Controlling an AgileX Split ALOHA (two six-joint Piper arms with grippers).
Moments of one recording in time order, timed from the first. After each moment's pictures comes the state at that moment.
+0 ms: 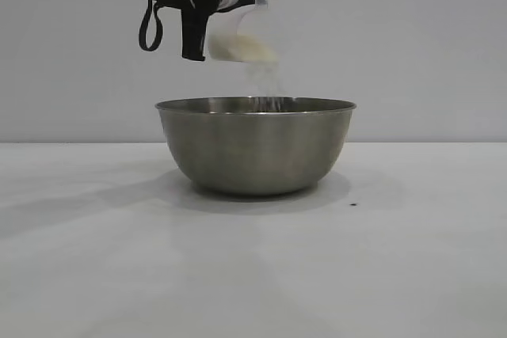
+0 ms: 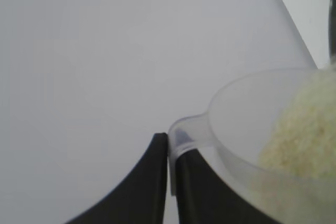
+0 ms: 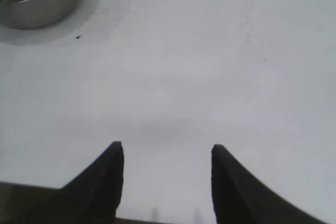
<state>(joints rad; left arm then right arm) -0.38 2.06 -1.26 0.67 -0.84 1.29 0.10 0.16 -0.49 0.06 1.13 -0.04</state>
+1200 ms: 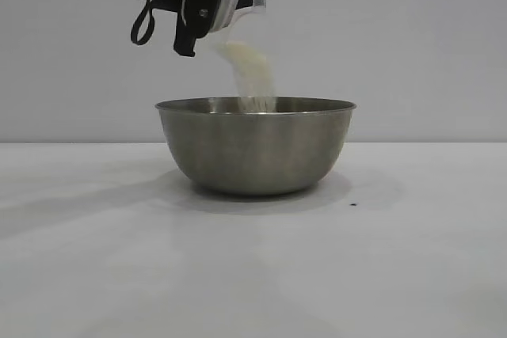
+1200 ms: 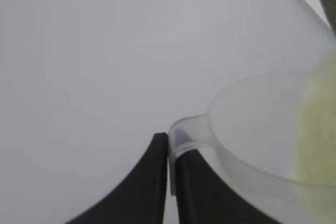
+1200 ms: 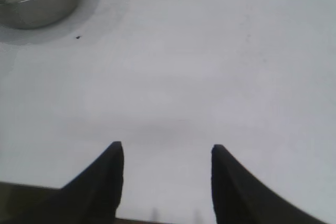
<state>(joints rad) -0.38 2.06 -1.26 0.67 -0.85 1.61 0.10 0.16 -0.49 0.06 1.13 -0.04</state>
